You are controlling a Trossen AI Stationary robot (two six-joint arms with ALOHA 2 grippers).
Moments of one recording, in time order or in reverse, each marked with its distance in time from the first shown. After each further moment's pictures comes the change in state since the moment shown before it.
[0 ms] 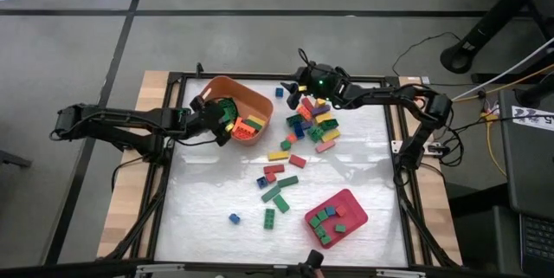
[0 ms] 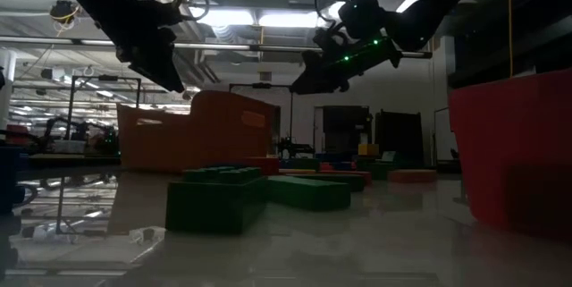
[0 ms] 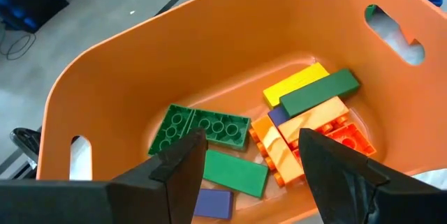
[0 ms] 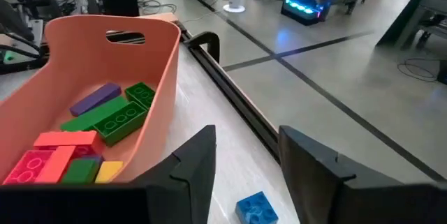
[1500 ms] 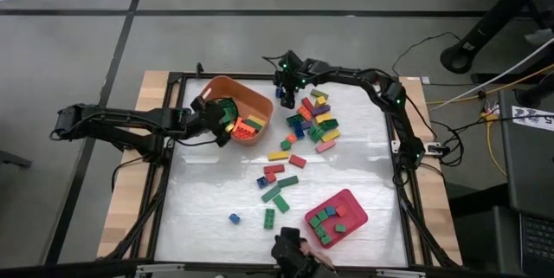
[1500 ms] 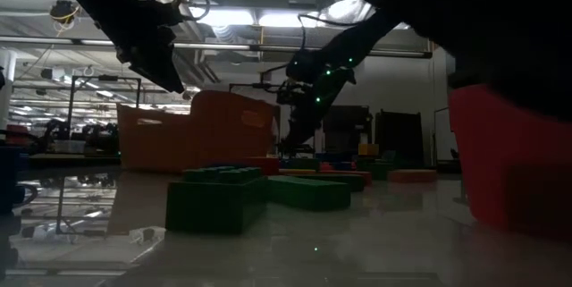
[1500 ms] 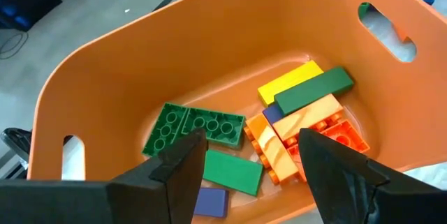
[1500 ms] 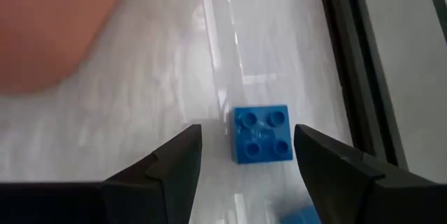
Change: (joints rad) left arm -0.001 0.001 0.000 -0.001 0.018 -0.002; right arm -0.092 0.470 0.669 -0.878 -0.174 -0.391
